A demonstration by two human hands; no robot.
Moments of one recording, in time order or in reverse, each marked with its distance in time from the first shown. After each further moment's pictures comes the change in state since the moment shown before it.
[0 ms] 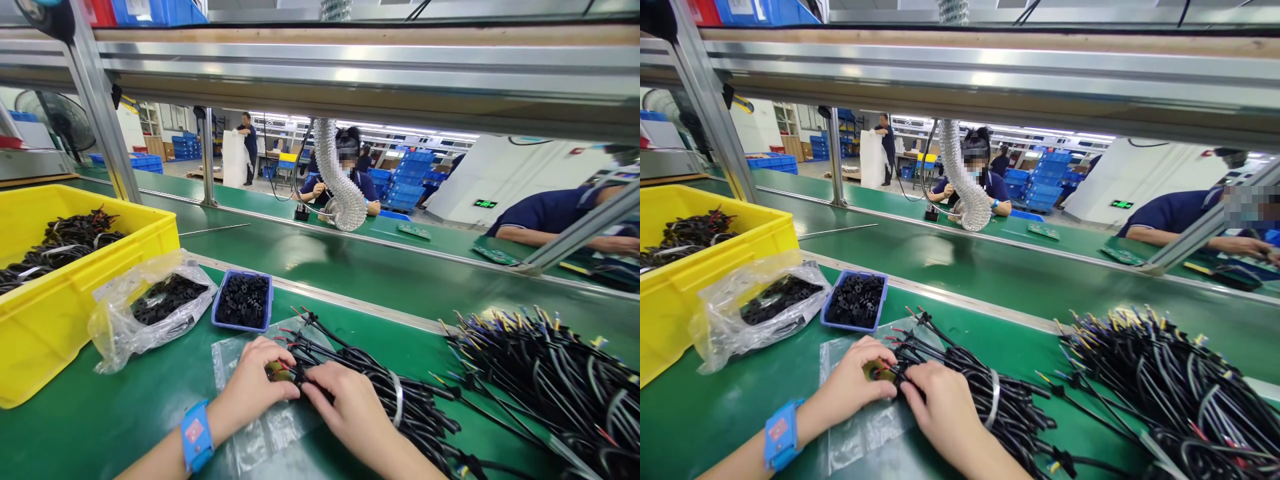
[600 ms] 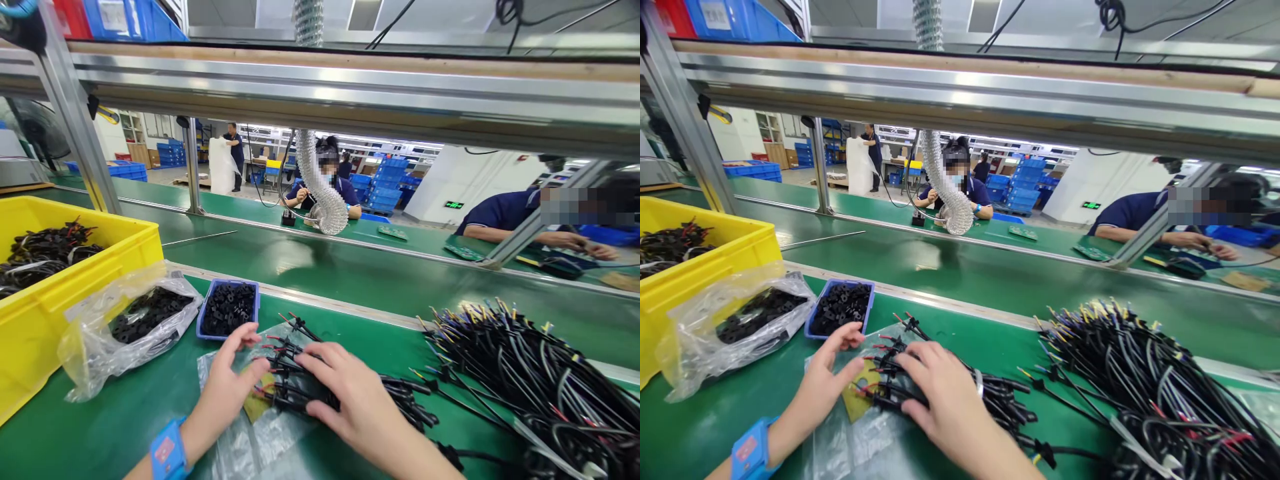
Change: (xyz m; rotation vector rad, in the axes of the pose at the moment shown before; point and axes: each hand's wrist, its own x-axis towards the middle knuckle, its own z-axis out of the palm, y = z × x) left_hand 0.002 -0.011 -0.008 -0.248 0.259 0.047; right_hand -0.009 0.002 -0.043 -0.073 -0.015 -0.002
